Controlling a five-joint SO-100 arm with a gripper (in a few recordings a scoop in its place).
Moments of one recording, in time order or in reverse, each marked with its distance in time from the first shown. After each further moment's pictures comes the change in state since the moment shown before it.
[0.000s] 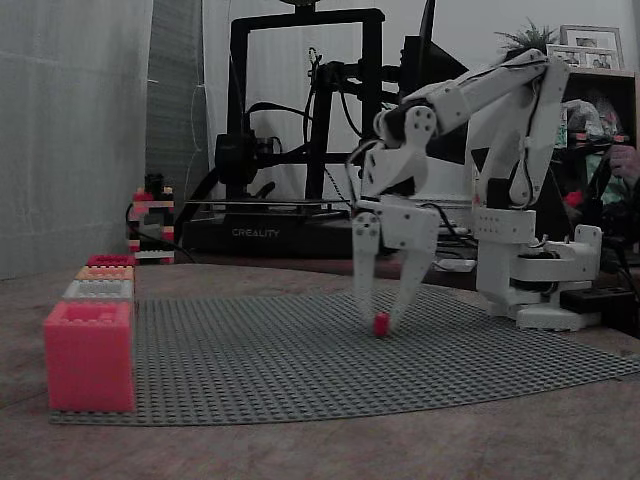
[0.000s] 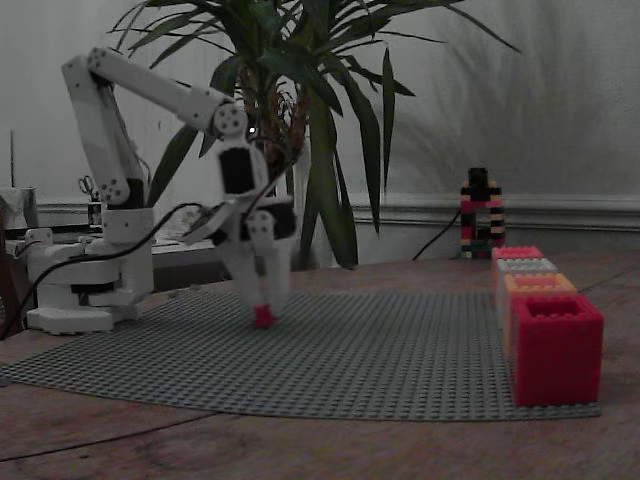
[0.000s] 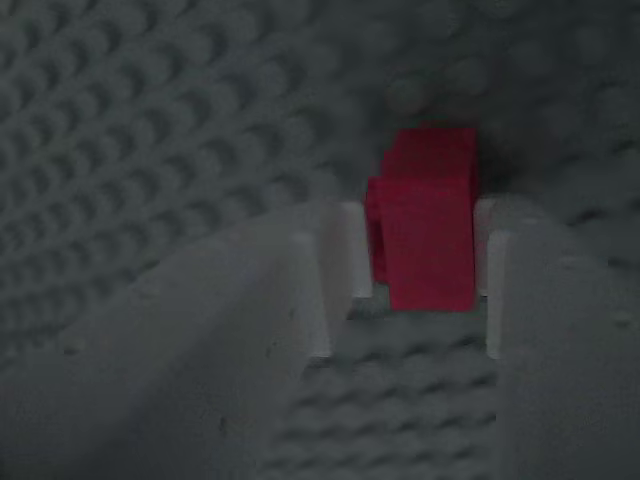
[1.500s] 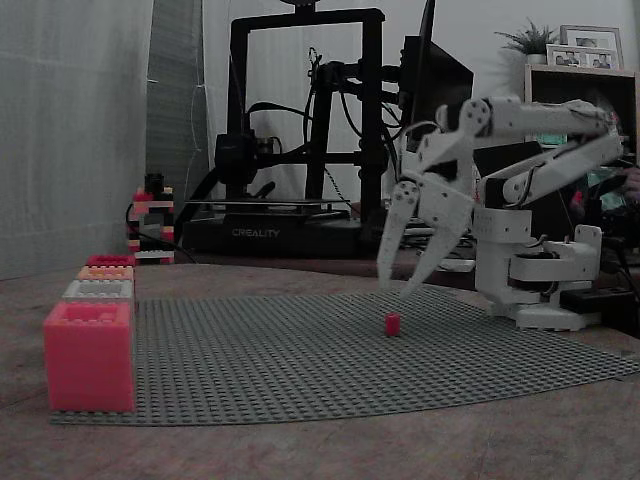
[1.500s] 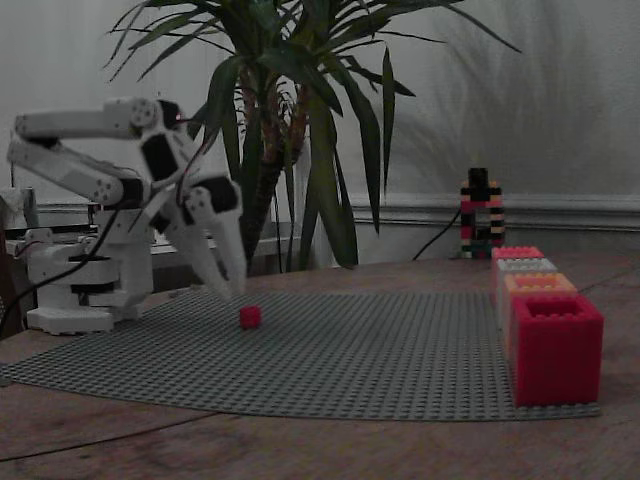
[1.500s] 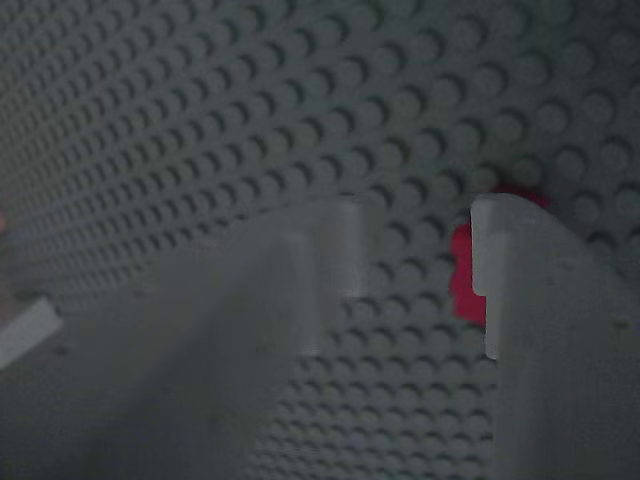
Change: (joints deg) arm 8.8 42.1 20.9 10.3 -3.8
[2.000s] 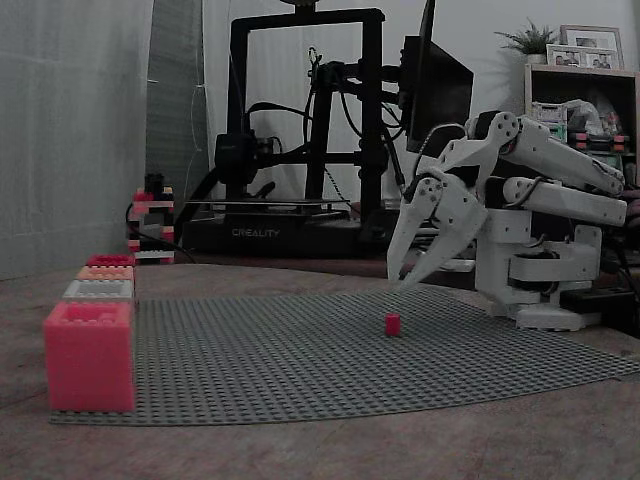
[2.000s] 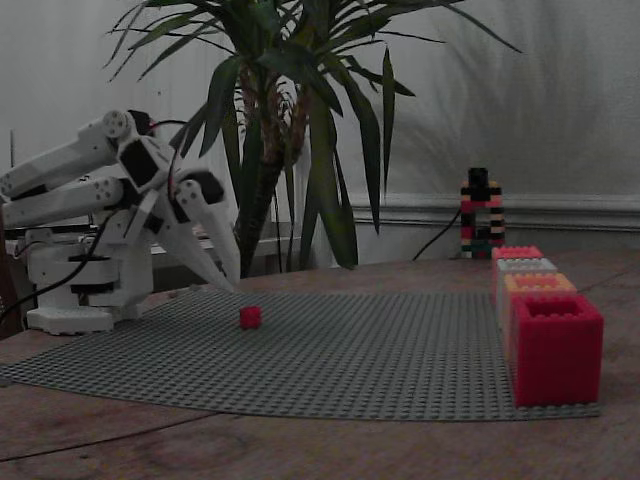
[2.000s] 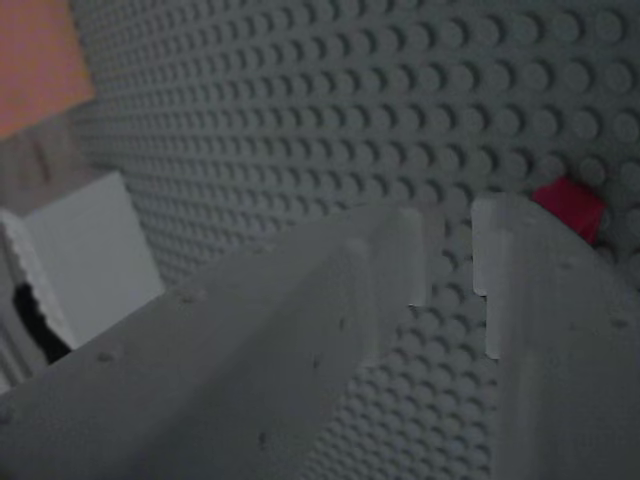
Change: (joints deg) arm 0.0 34.6 12.8 8.7 -11.1
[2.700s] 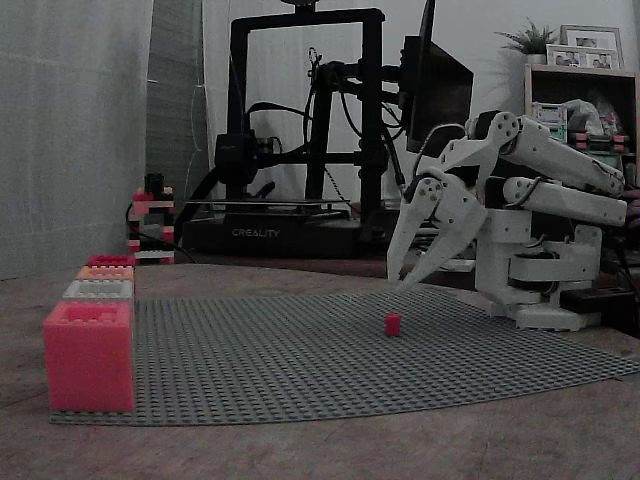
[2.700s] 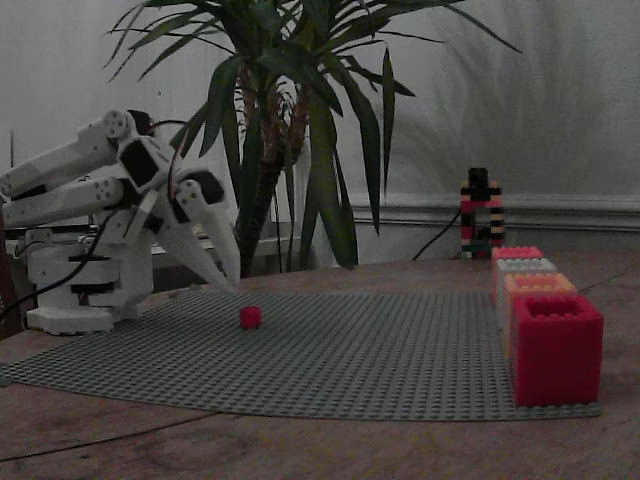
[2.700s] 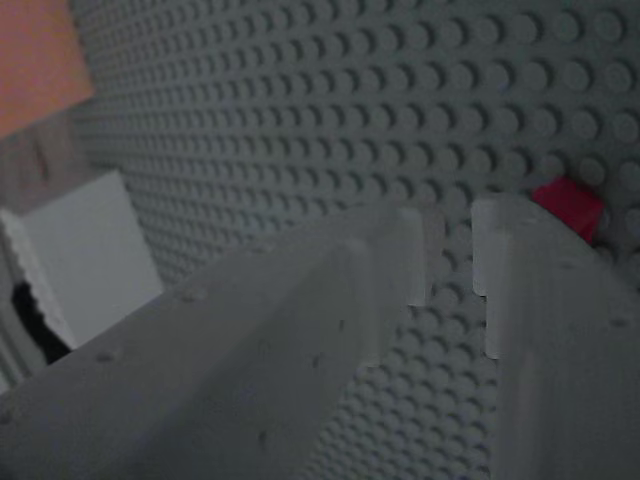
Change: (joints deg) arm 0.0 0.4 0.0 0.3 -0.2
